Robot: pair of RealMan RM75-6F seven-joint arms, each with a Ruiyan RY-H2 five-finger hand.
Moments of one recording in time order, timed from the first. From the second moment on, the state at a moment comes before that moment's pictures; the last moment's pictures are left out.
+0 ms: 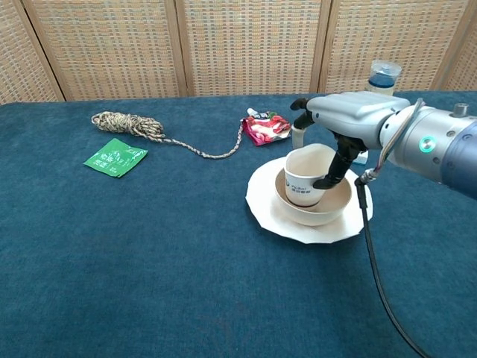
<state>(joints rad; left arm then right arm) -0.06 -1.16 -0.06 -1.66 1.48 1.52 0.10 0.83 -1.58 0.22 -1.76 -0.78 1.18 -0.81</state>
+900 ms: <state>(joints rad) -0.06 -1.18 -0.05 -1.66 1.49 1.52 0.16 0.70 -1.39 0.21 -1.63 -0.76 1.21 -0.64</state>
